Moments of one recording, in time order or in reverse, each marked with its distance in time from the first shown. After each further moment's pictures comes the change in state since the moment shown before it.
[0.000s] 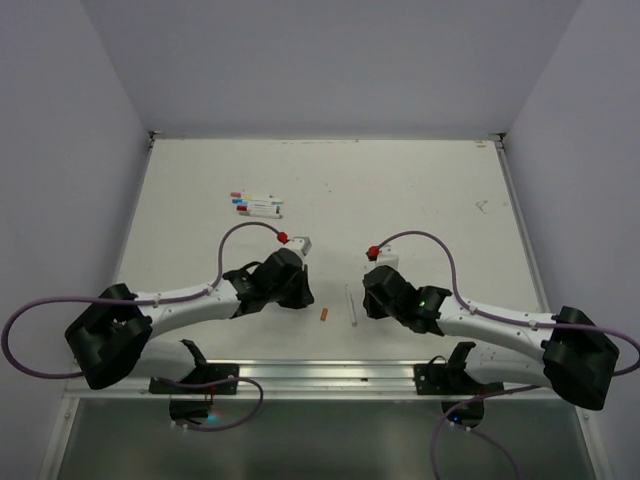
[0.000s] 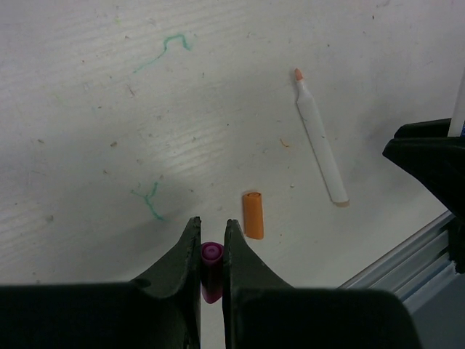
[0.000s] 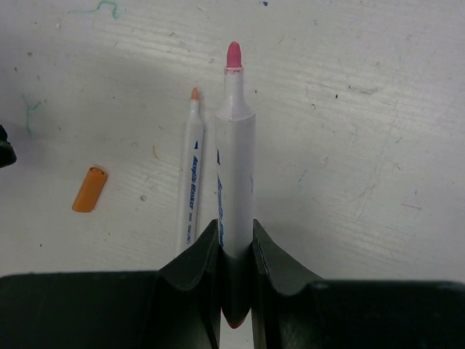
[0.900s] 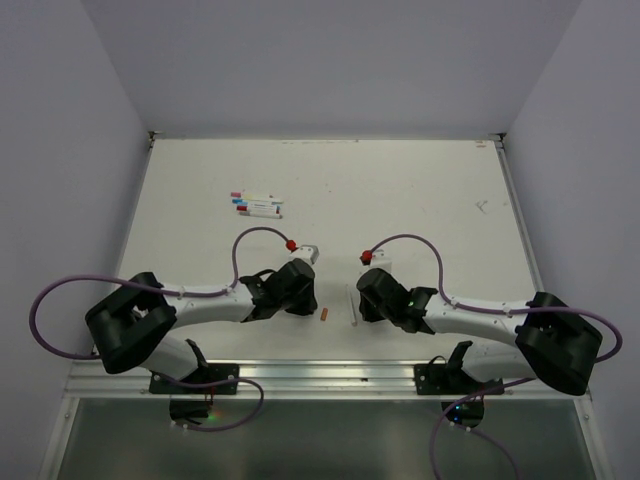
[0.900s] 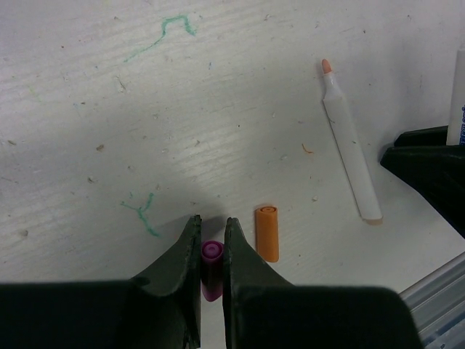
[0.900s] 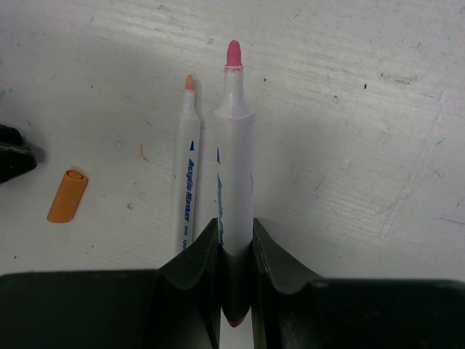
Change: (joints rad) left arm -0.087 0.121 -0.012 0.073 -0.110 -0.028; right arm -0.003 0.138 -0.030 0.119 -0.039 0.012
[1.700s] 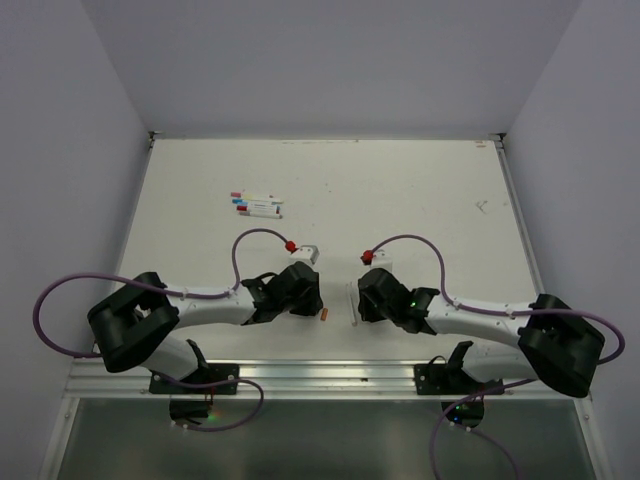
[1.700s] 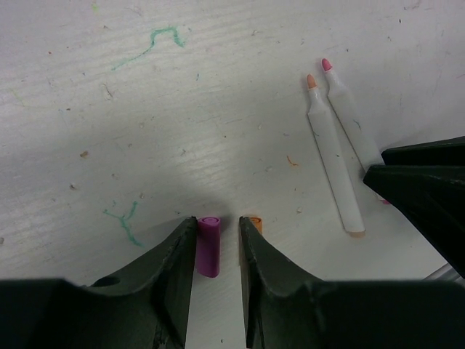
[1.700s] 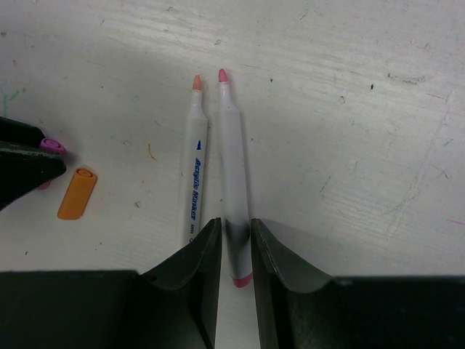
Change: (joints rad) left arm -0.022 0.014 -0.017 0.068 -0.041 -0.053; right arm -0.006 -0.015 -0.010 0.013 -0.021 0.003
